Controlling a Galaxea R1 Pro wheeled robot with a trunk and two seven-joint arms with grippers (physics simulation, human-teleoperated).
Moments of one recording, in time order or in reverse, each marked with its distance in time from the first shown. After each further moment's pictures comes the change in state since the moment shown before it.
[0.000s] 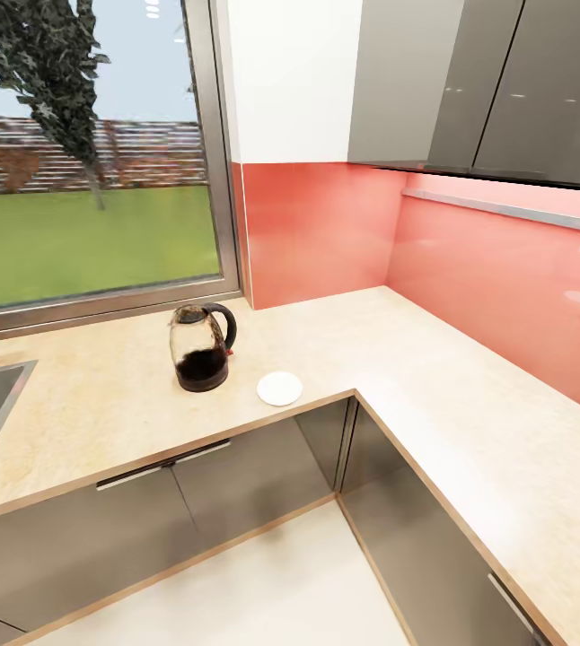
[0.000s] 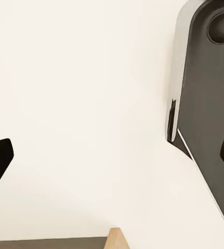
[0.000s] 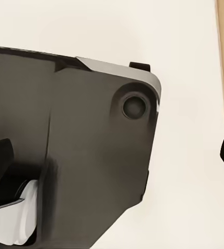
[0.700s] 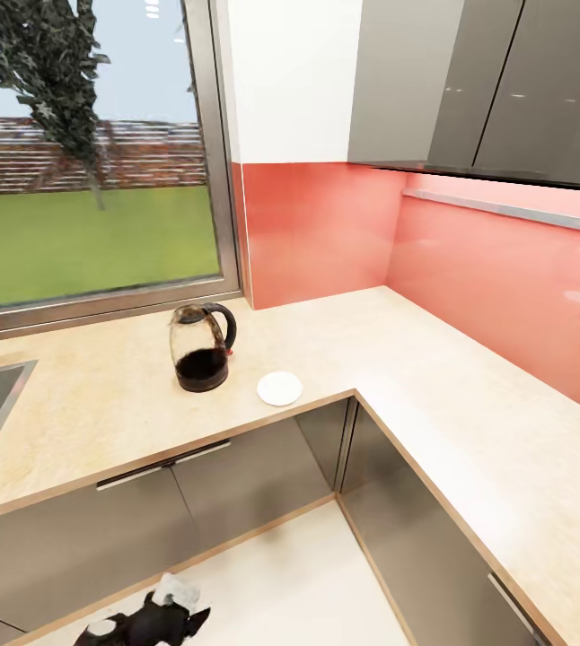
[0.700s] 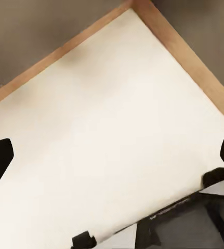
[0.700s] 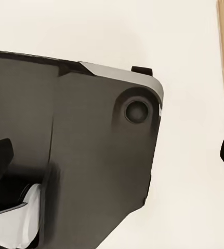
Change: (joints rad) left arm -0.426 -0.012 -0.079 -0.220 -0.060 0.029 -0.721; right arm 0.000 0.005 0.001 -0.008 0.000 -0.004 0.001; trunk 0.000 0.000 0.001
